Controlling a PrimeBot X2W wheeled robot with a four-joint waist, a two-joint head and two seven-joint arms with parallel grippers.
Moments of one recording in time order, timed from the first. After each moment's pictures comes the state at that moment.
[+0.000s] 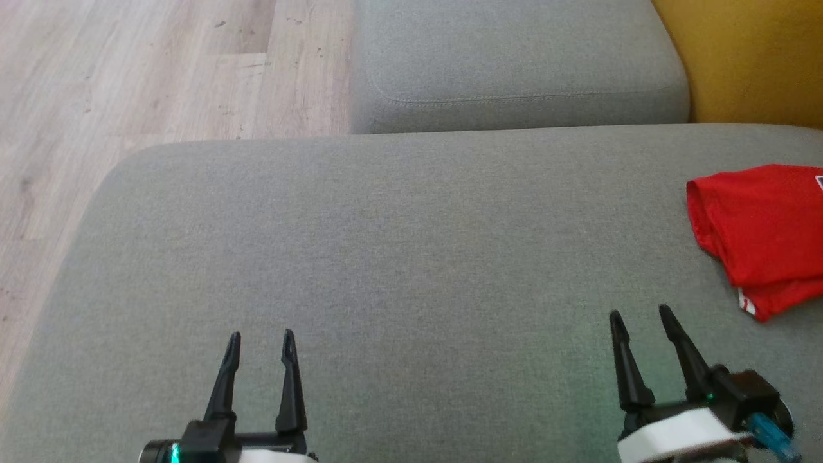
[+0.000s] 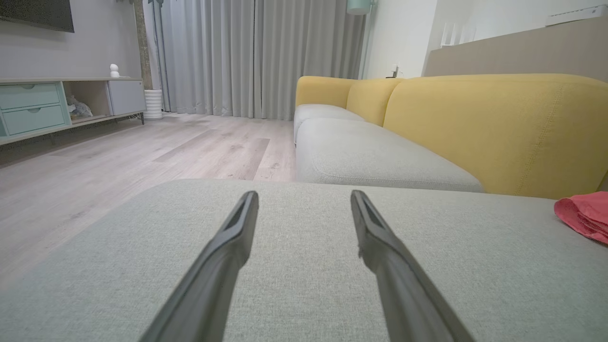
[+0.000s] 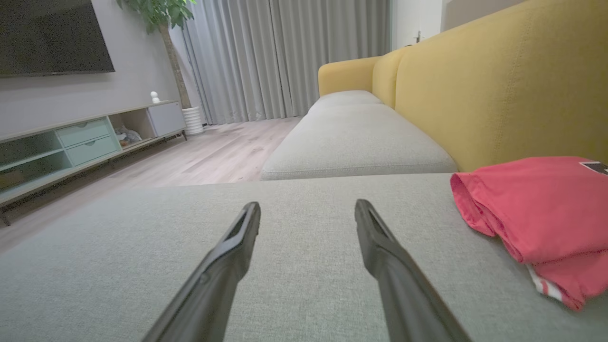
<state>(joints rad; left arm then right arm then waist) 0.11 0.05 -0.26 0.14 -0.20 0.14 -0.26 0.10 -0.07 0.08 0.20 0.15 0.12 -0.25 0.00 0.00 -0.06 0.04</state>
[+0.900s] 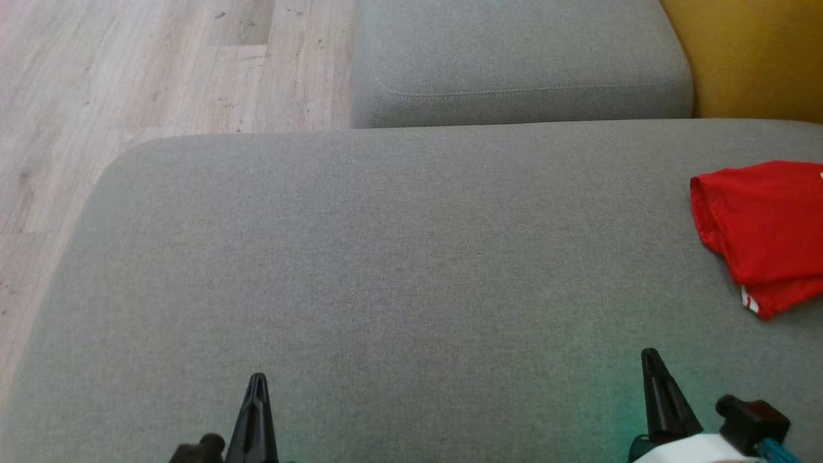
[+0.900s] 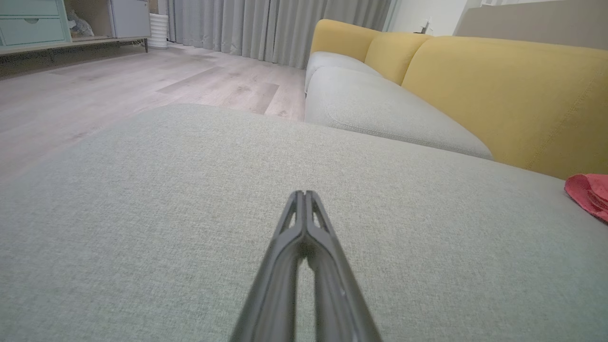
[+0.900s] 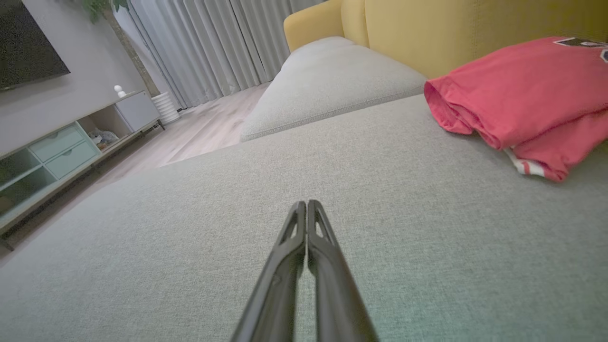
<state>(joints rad) 0.16 0.06 -0.25 0.22 -0.33 0.12 -0.23 0.15 -0.05 0.06 0.29 0.29 0.12 -0.22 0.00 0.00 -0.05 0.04</state>
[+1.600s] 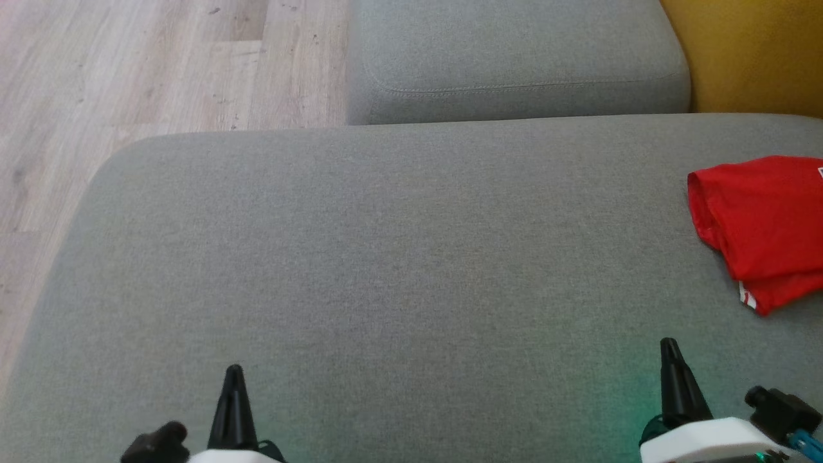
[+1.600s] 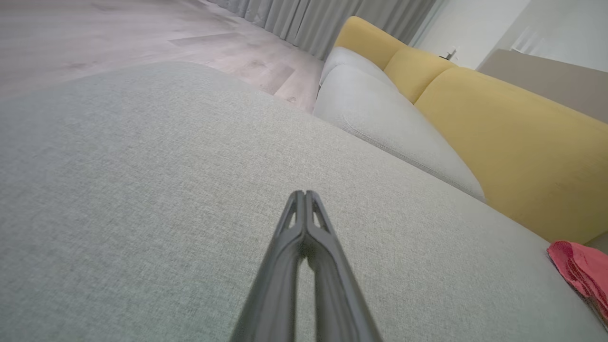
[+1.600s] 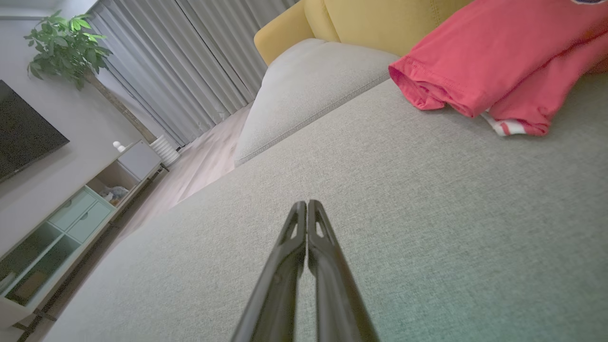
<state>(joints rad) 0.12 0.06 -0.21 0.23 -0.60 0.07 -0.18 0.13 -0.05 0.03 0.29 0.55 0.12 -0.17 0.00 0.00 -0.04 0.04</state>
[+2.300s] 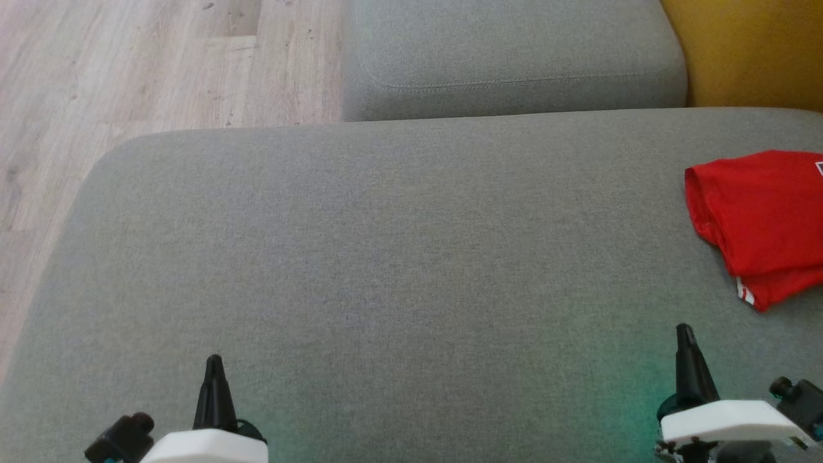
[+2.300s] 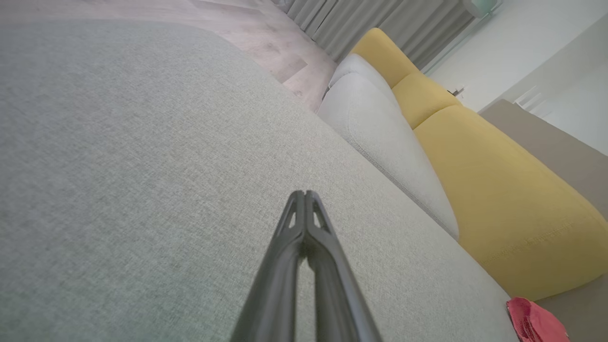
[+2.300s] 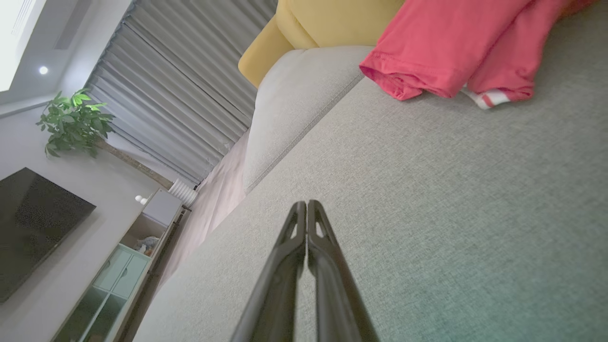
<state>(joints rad) 0.08 0.07 -0.16 0.24 -0.84 0.03 -0.12 0.09 -0.05 0.01 0.28 0.81 0.12 -0.11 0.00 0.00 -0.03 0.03</state>
